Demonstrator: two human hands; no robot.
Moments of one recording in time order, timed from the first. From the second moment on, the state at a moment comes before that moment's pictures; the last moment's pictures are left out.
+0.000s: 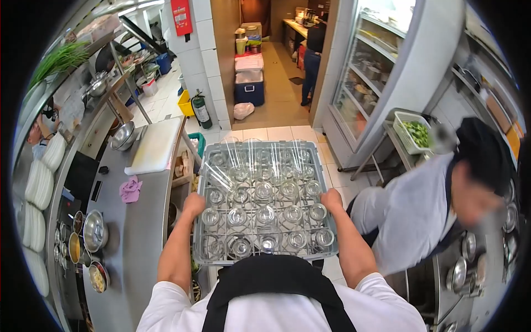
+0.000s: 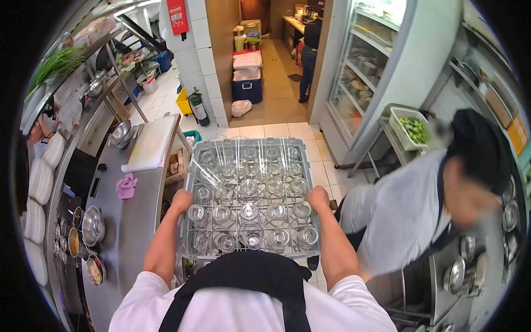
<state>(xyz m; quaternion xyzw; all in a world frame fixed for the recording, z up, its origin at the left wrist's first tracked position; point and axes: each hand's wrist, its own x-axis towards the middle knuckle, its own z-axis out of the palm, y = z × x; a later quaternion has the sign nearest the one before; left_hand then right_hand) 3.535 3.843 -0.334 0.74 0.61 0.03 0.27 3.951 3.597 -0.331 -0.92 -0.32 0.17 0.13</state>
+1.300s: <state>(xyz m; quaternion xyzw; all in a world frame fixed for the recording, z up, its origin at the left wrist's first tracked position) 3.946 4.416 -0.411 0.78 0.57 -0.01 0.27 4.341 4.143 -0.380 -0.93 -0.31 0.19 0.09</state>
